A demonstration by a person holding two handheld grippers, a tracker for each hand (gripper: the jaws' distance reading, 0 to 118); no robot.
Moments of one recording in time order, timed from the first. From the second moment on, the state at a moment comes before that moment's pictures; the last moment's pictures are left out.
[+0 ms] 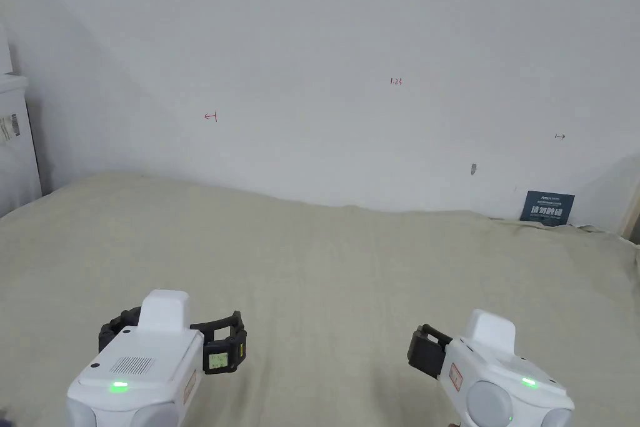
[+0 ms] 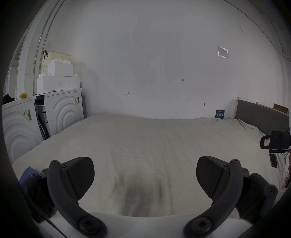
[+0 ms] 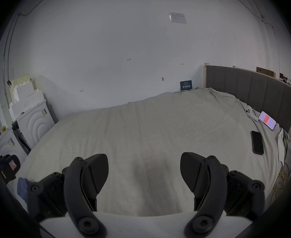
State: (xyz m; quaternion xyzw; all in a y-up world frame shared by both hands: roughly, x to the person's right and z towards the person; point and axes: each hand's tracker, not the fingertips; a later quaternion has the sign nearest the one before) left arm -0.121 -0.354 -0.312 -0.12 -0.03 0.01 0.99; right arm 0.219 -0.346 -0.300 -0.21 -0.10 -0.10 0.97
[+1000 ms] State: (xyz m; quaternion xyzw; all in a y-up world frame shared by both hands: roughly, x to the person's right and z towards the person) left arm -0.116 -0.362 -0.319 -0.06 -0.03 -0.02 1.00; right arm 0.220 -0.363 -0.301 -0.12 -0.09 -0.01 0.99
